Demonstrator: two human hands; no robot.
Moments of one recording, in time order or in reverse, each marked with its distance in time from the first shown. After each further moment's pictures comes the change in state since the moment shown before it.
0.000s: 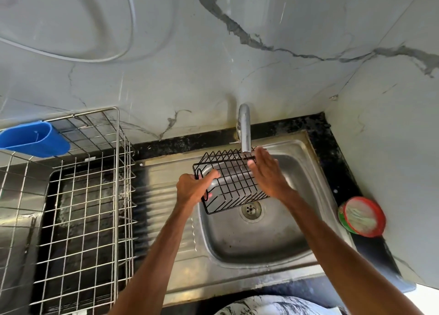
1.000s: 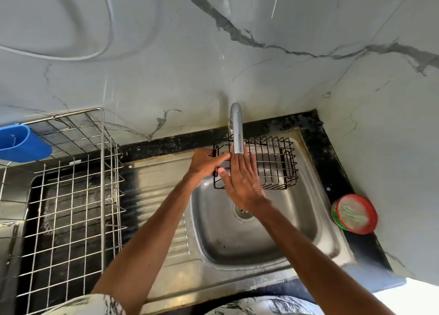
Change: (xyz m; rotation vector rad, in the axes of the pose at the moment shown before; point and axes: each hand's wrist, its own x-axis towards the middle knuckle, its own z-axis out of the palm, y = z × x) left_hand 0.054 0.050 0.047 0.052 -0.248 0.304; right_hand -0.014 -0.057 0.025 -0.223 0.280 -0.160
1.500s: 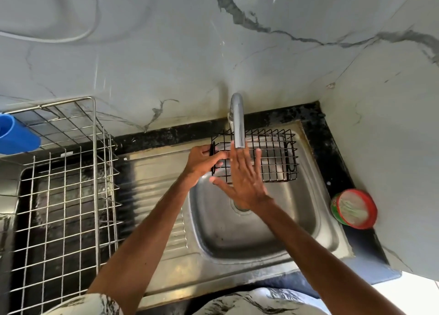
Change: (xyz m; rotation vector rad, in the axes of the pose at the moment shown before) left_hand 0.004 -0.024 0.002 -0.119 -0.047 -0.021; right_hand -0.007 0.000 0.002 -0.155 -0.104 -0.006
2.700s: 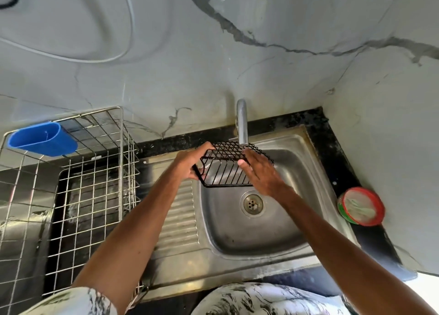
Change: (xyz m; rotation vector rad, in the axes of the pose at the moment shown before) left_hand -0.051 0.048 -0.053 -0.047 0.130 -0.438; right_hand -0.012 0.038 -0.023 0.369 -0.071 0.003
